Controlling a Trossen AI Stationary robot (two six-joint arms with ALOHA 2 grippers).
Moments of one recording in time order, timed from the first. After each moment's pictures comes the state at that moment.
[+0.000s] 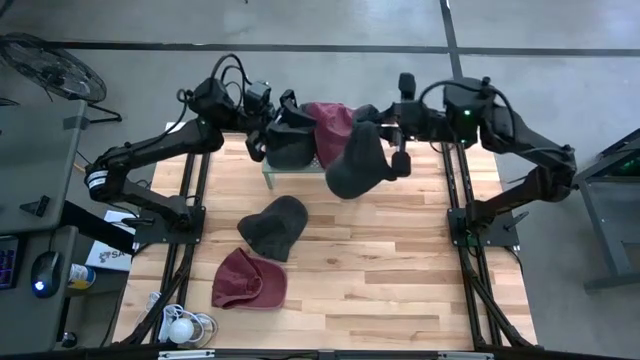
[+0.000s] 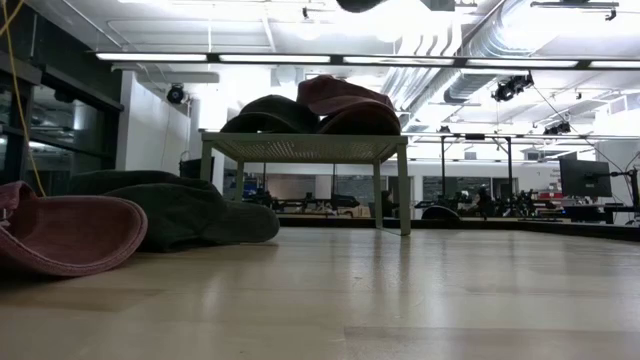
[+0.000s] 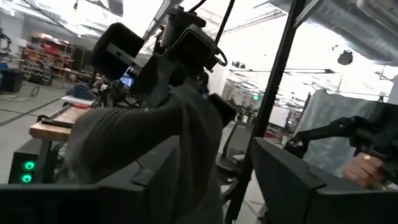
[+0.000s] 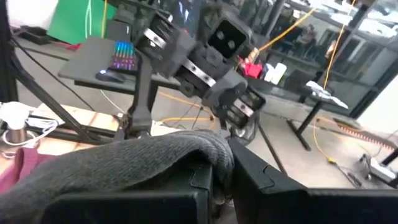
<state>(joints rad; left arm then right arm) 0.41 1.31 1.31 0.41 0.67 -0.50 -0.15 1.34 1.82 -0.61 0.01 -0.32</state>
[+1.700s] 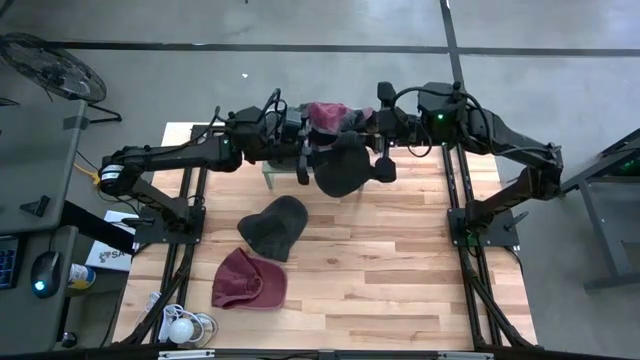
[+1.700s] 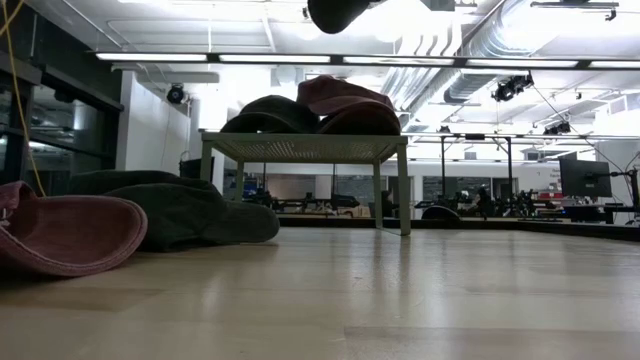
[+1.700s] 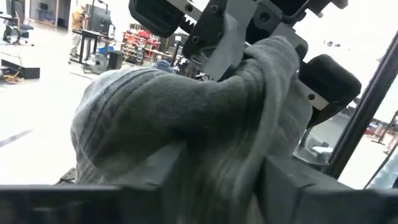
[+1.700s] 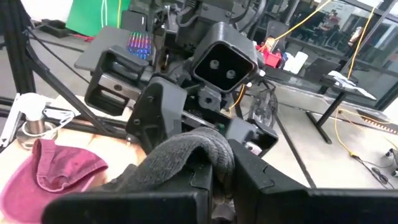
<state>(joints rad) 0.18 1.42 1.37 0.21 0.13 -0.29 -0.14 1.42 1.82 -0.60 -0.04 -0.29</state>
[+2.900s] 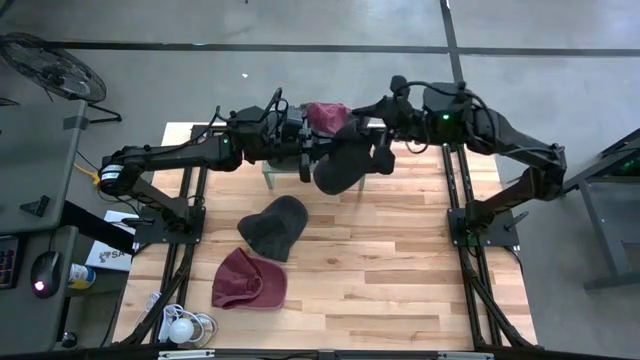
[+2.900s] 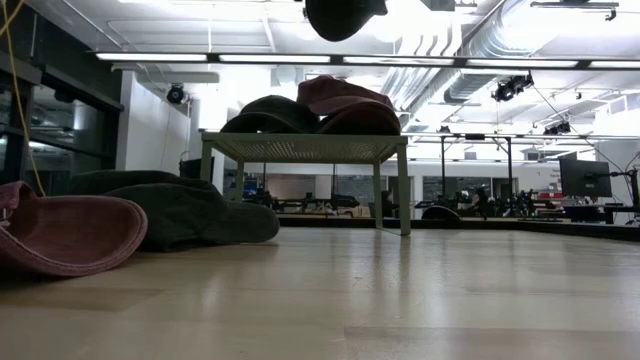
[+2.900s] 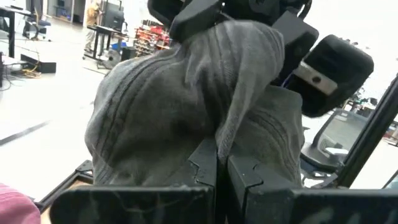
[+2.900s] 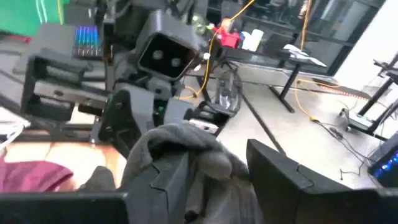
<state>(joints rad) 0.18 1.42 1.37 0.18 0.09 -0.29 -0.14 1.40 1.82 -0.62 0.17 -0.19</state>
